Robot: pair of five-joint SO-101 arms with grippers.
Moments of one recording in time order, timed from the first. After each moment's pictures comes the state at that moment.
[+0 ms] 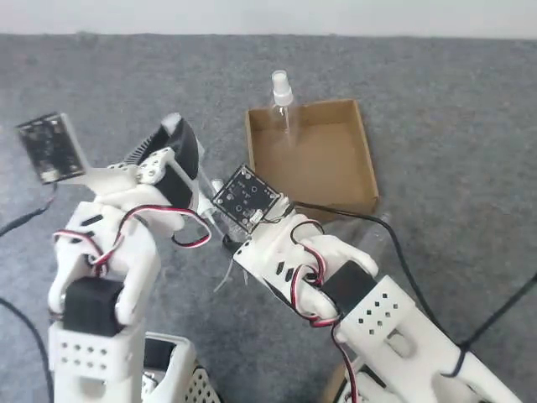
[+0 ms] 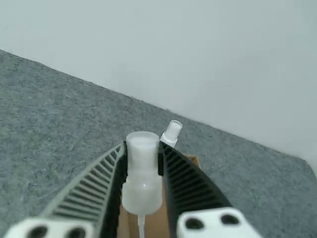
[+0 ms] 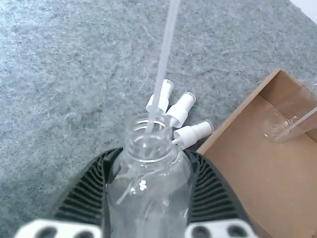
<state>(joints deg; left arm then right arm) 3.0 -62.4 38.0 55.8 32.5 -48.1 -46.9 50.8 44.9 8.7</state>
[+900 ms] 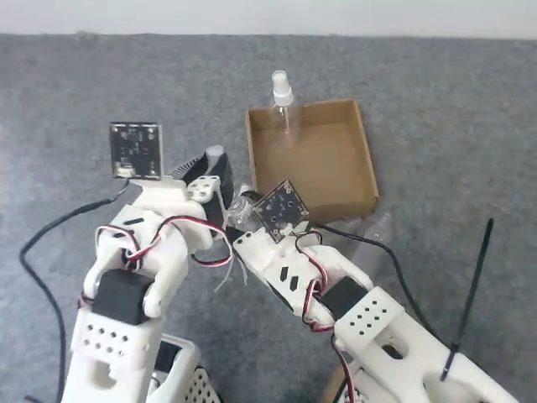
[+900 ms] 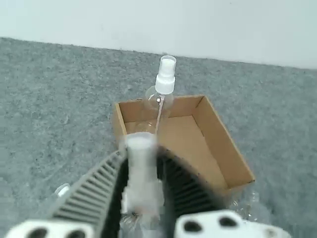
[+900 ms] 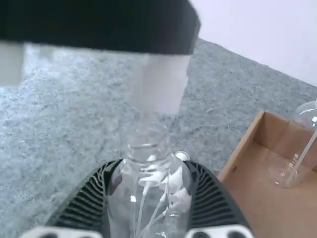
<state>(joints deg) 9.9 -62.5 48.7 55.8 19.3 -44.9 -46.8 70.7 6.7 -0.2</state>
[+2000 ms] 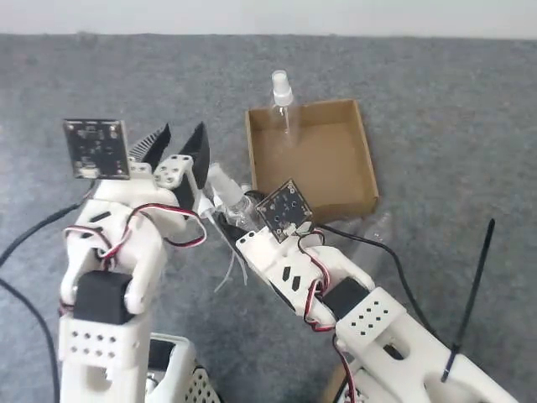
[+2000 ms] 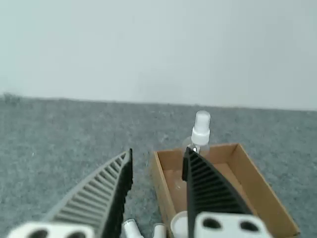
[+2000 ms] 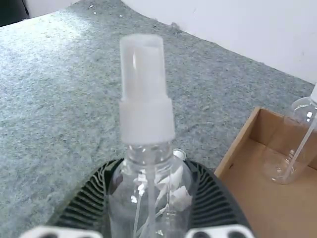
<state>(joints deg) 1.8 -62.4 44.4 51.1 12.6 -45.1 -46.9 71.6 6.2 -0.2</state>
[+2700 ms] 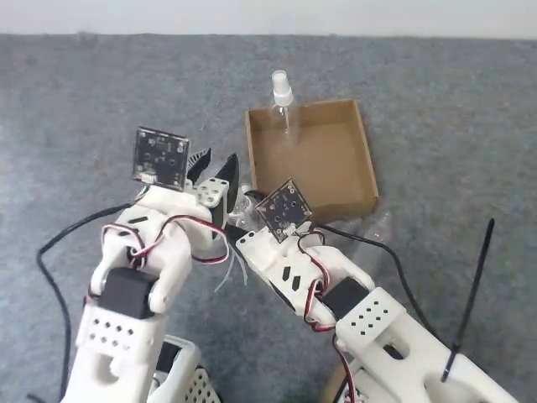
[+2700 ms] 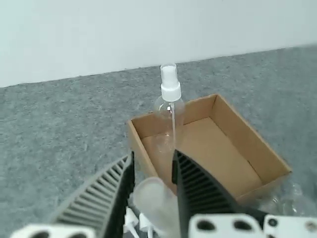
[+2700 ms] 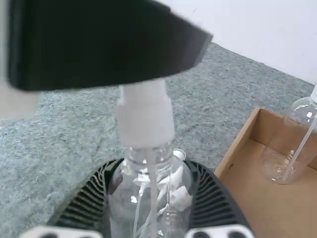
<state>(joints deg) 10.4 -62.4 52.8 50.2 6.9 -45.1 -46.9 71.6 6.2 0.0</state>
